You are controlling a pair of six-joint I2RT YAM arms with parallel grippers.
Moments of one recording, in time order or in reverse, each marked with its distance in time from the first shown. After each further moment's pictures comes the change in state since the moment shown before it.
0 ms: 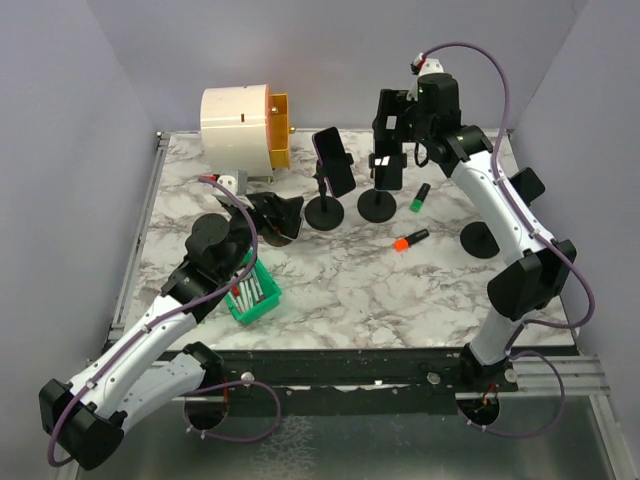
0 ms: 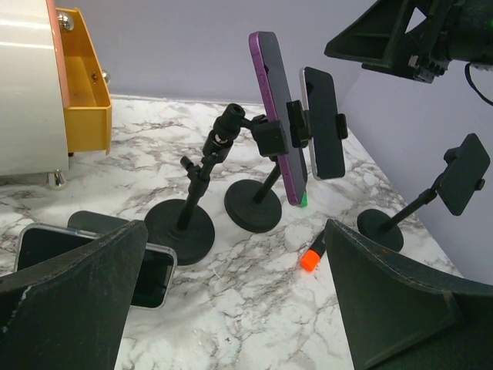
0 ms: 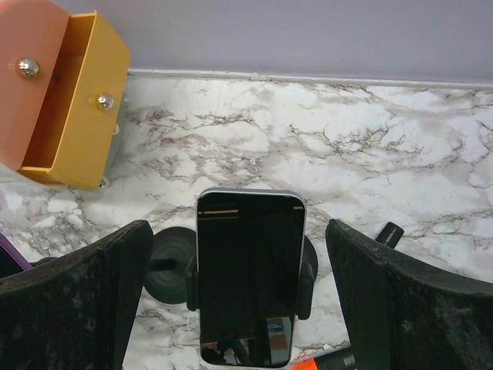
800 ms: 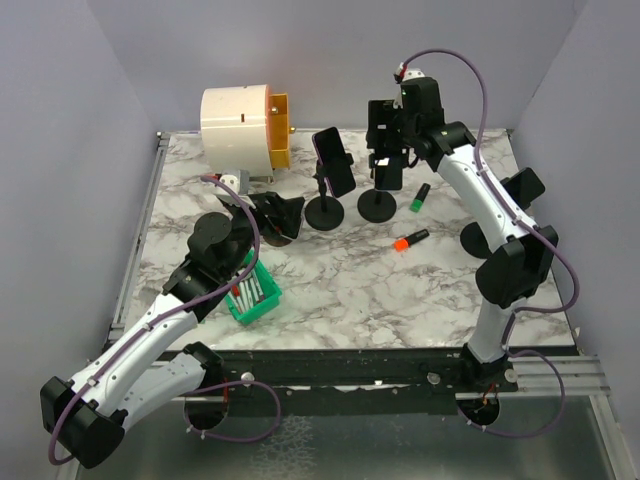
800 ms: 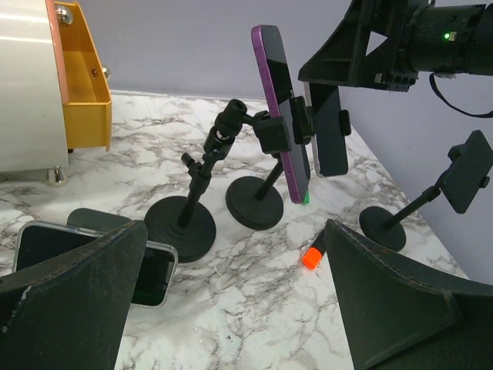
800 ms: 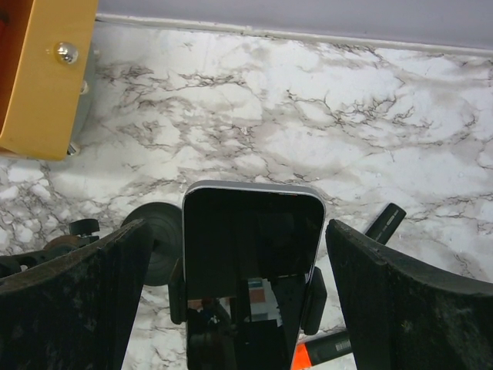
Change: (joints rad) left arm 0.000 0.015 0.002 -0.003 0.000 -0.001; right arm 0.018 0.118 0.103 -0.114 0.004 -0.032
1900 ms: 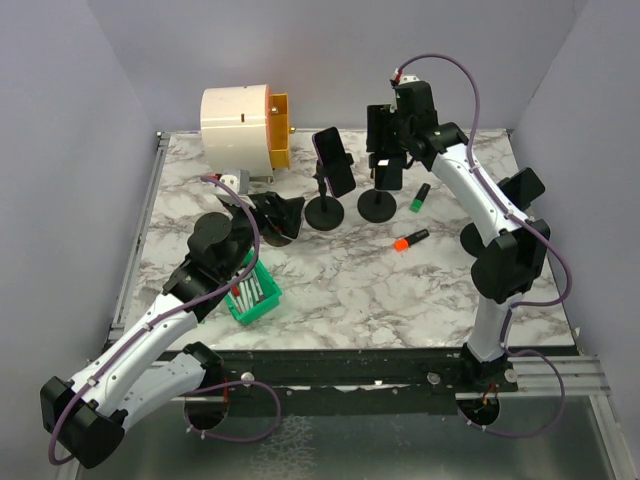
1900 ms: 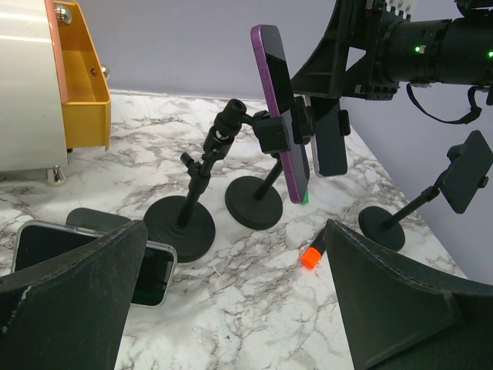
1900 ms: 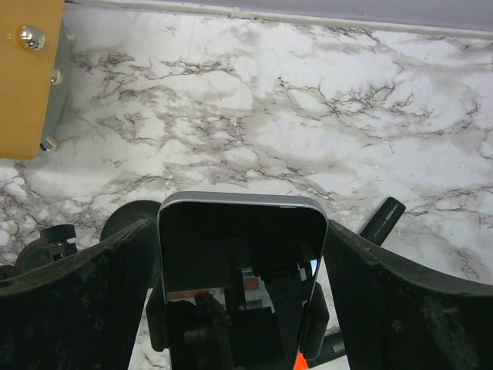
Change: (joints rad) left arm 0.000 0.000 0.000 0.000 0.002 -0.003; right arm 0.000 0.053 -0.001 0.001 0.021 -0.002
